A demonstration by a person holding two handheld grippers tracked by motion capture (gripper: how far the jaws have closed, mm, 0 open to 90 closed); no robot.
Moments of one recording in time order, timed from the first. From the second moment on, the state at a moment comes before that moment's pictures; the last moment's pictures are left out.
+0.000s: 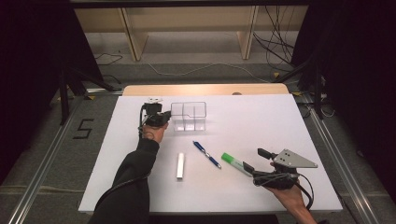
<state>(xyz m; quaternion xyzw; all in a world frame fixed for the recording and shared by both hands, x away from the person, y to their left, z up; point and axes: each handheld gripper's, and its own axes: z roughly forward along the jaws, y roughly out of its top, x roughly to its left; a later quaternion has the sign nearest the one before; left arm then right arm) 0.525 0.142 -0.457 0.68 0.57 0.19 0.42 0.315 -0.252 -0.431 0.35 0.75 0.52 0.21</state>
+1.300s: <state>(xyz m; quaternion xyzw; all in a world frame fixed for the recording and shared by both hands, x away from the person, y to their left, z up) 0.534 0.093 -0.456 0.70 0.55 0.18 0.42 0.313 -0.252 -0.430 0.35 0.75 0.52 0.21</state>
